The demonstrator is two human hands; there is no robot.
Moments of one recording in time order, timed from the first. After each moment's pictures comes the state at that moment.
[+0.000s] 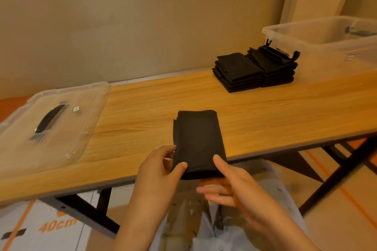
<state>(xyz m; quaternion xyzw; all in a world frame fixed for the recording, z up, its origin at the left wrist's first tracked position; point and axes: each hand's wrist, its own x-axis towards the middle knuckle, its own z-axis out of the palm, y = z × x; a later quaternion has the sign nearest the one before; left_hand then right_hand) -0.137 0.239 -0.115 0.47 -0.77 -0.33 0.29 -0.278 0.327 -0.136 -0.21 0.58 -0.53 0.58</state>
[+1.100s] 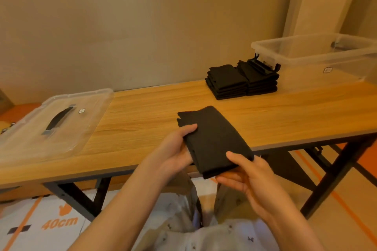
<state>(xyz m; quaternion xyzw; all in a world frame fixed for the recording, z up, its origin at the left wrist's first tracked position) -0.219 0.248 -0.083 0.35 -0.30 -0.85 0.24 -0.321 0.382 -0.112 -0.19 0.49 -0.69 0.50</state>
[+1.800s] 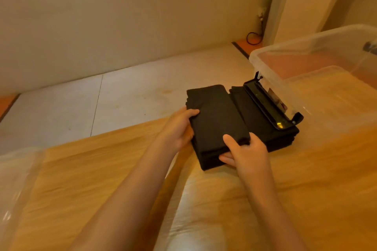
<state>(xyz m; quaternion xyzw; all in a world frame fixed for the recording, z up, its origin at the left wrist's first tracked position) -0.456 0.002 -0.059 0.44 -0.41 -0.78 0.19 -0.512 0.146 -0.078 -0.10 0.69 -0.64 0.33</state>
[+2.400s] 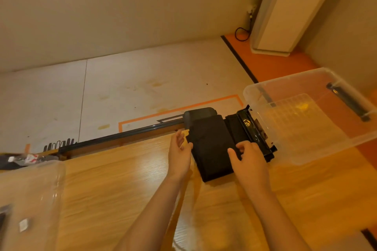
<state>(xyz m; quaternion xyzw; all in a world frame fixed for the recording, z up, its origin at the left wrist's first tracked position) -0.418 0.012 -0.022 0.50 -0.53 -0.64 0.24 -0.525 0.136 0.007 -0.25 0.92 -0.24 0.16</state>
